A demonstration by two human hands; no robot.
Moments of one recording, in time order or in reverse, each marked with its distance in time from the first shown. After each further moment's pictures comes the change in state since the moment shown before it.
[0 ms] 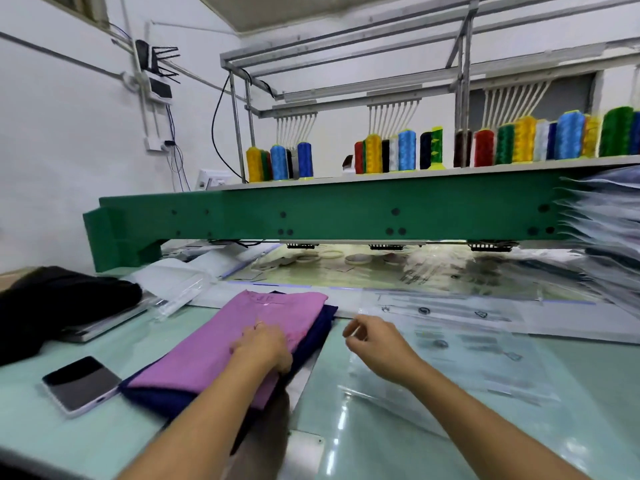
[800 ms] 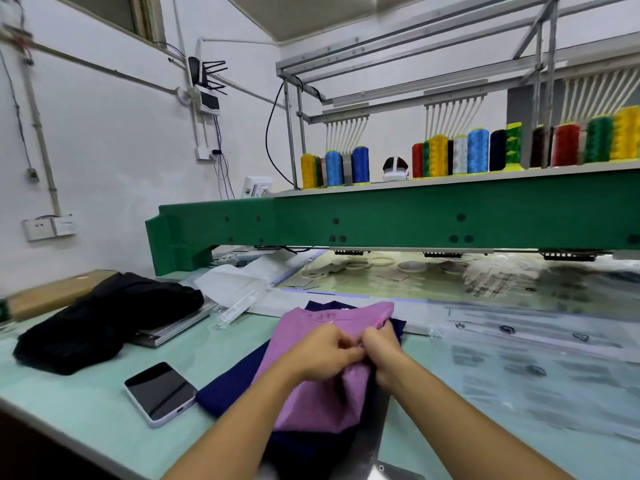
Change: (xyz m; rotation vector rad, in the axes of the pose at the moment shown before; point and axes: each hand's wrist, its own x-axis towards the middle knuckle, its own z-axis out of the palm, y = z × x) left_hand 0.000 -0.064 -0.023 -0.660 -0.012 0.459; right_hand 0.088 -0.084 0.119 0.929 0.138 0.421
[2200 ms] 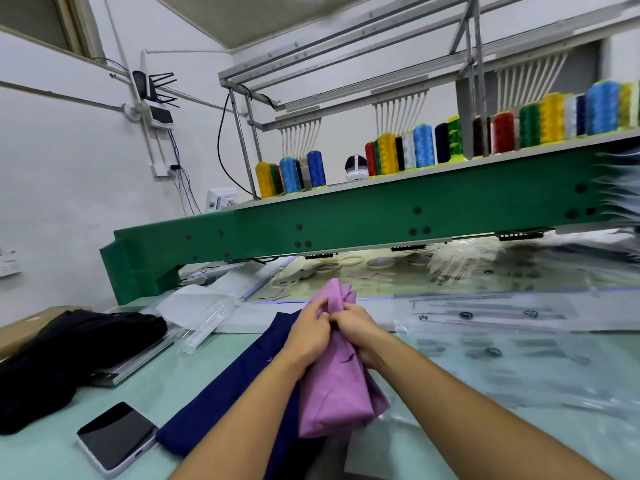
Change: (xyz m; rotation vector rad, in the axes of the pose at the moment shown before) left_hand 0.060 0.028 0.025 -0.297 0.299 -0.015; right_hand 0.004 -0.044 -0.022 0.032 -0.247 -0.082
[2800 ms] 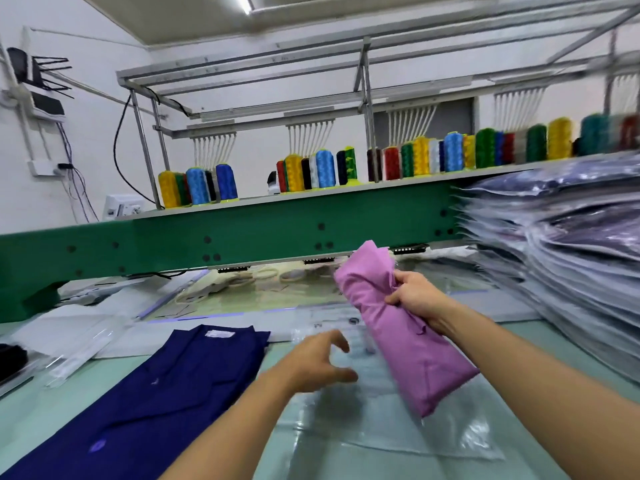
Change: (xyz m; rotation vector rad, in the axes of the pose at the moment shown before) left_hand -0.030 0.060 0.142 0.453 -0.519 0.371; right_hand -0.089 -0.090 -0.268 -0.497 0.317 -0.181
